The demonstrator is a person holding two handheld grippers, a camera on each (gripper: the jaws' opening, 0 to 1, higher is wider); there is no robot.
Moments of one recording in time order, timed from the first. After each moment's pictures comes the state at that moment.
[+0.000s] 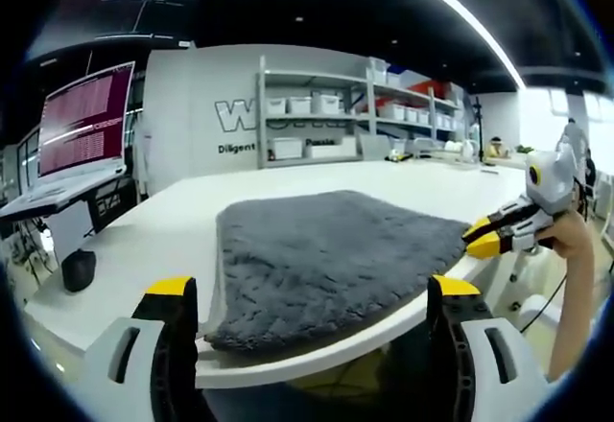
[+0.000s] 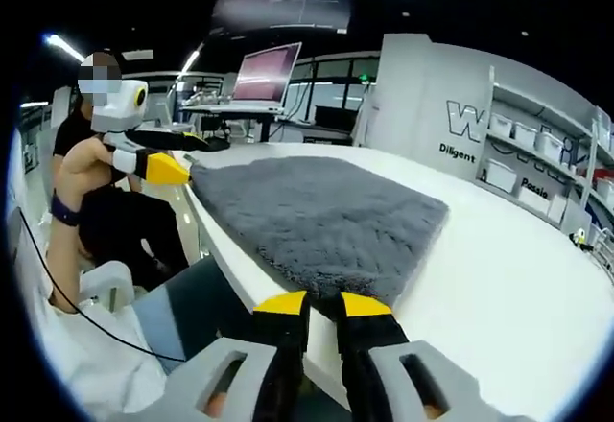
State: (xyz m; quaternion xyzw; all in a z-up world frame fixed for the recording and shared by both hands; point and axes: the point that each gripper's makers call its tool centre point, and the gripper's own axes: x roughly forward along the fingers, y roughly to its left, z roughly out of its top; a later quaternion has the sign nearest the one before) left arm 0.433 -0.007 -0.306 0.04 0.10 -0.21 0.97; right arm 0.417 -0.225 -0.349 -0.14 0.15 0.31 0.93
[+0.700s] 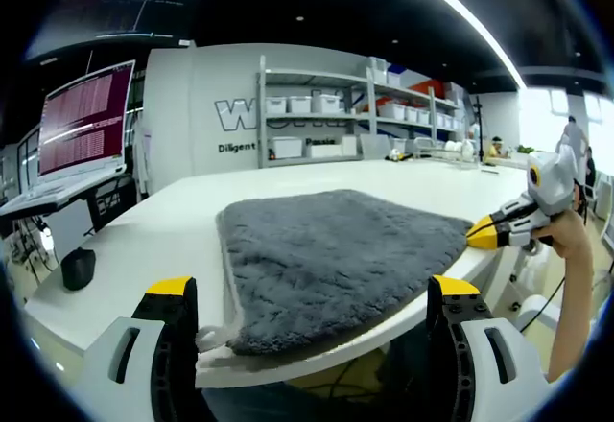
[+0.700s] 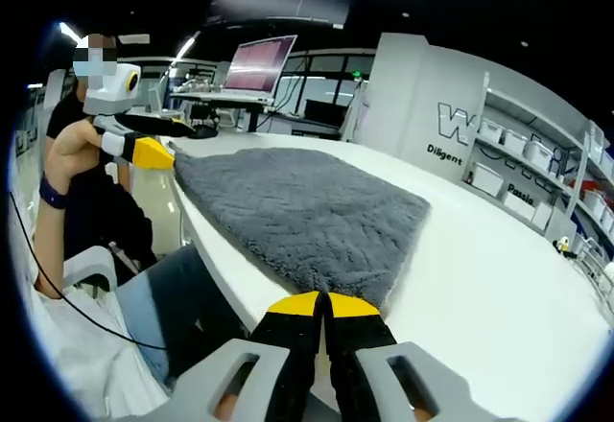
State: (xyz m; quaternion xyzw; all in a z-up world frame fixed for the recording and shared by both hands) left arm 0.433 -0.006 -0.308 0.04 0.10 -0.21 0.97; right arm 0.424 -0.249 -0.350 -0.17 0.15 0.27 0.94
